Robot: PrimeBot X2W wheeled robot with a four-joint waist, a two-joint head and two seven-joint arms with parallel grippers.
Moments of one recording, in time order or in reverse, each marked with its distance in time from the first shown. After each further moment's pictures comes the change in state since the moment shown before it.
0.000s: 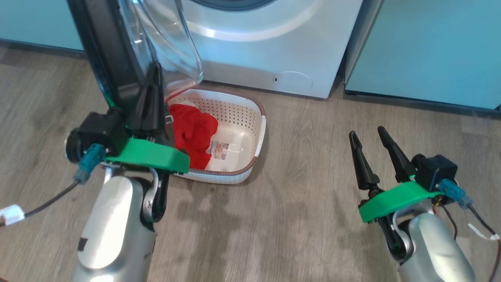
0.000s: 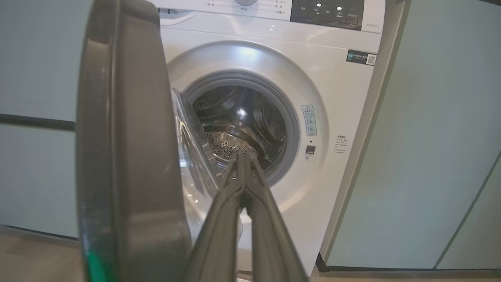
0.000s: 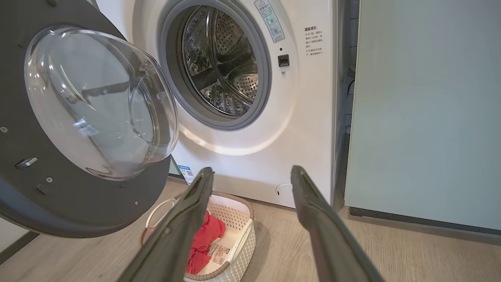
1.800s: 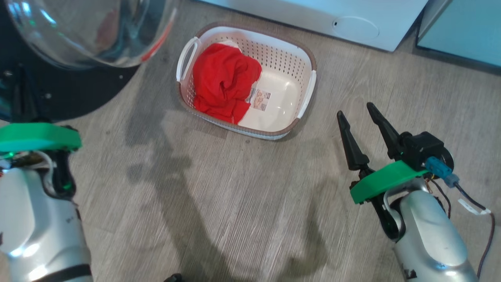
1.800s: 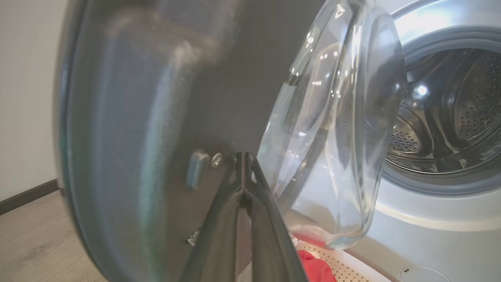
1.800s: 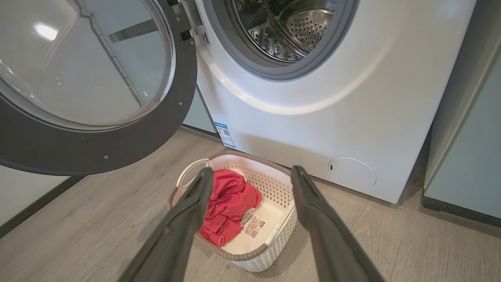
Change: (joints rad) left arm -0.138 -0.016 0.573 0.274 0.043 -0.176 0.001; right arm -0.103 -0.001 0.041 0.027 -0.089 0.000 0.000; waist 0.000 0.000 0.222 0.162
